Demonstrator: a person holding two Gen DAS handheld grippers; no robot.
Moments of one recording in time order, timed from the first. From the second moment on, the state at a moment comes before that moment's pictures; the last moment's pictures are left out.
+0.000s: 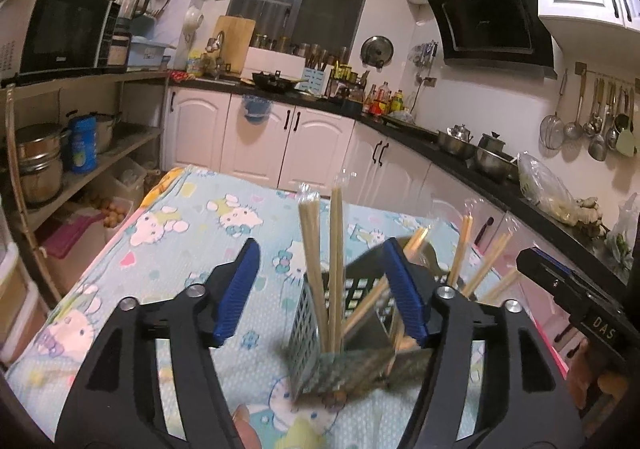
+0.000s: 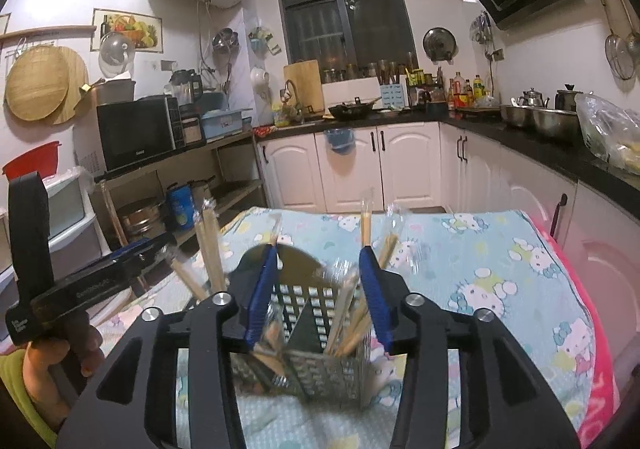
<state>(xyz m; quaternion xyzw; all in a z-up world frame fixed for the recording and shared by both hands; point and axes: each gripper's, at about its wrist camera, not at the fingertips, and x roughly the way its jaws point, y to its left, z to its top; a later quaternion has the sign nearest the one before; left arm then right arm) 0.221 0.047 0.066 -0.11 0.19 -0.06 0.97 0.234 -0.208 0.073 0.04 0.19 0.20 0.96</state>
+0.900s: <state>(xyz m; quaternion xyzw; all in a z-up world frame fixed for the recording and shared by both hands) 0.121 0.030 0.019 -0.10 0.27 -0.08 0.95 0.138 -0.229 0.023 0.02 0.26 0.18 0.95</state>
